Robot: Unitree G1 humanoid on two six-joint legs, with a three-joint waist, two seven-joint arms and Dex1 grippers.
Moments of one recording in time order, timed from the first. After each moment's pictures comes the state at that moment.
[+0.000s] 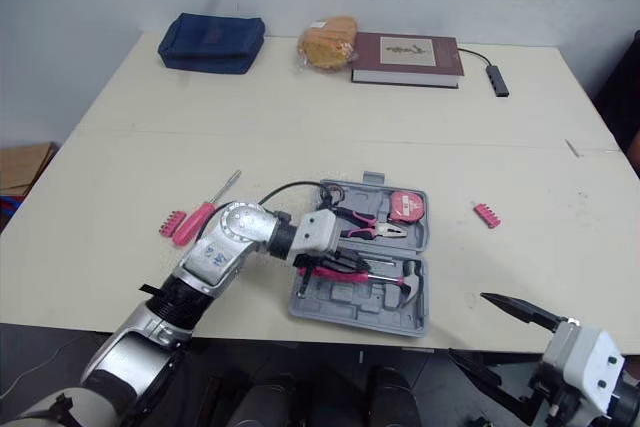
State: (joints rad) left arm -0.65 0.30 -0.44 0.13 -0.13 0.18 -1.15; right arm 0.76 -0.59 -0.63 -0.66 0.55 0.02 1.08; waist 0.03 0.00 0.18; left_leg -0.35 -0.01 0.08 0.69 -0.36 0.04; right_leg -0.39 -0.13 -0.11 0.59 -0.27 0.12
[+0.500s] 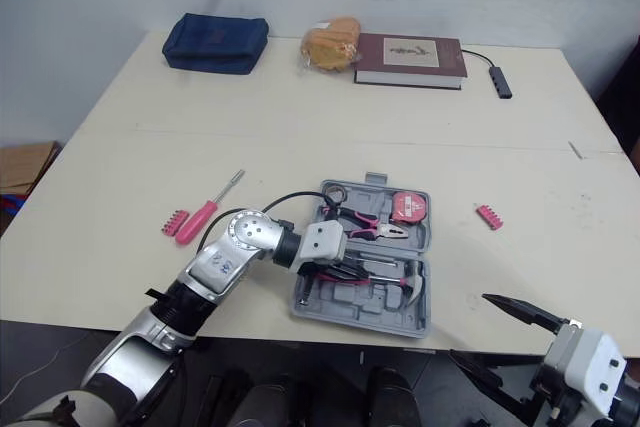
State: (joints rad) left arm -0.63 0.33 -0.49 0.09 -0.04 0.25 -1.10; right arm 0.77 -0.59 -0.63 -0.65 0.55 0.00 1.08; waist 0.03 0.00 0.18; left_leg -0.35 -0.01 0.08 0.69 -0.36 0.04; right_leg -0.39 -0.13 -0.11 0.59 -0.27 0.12
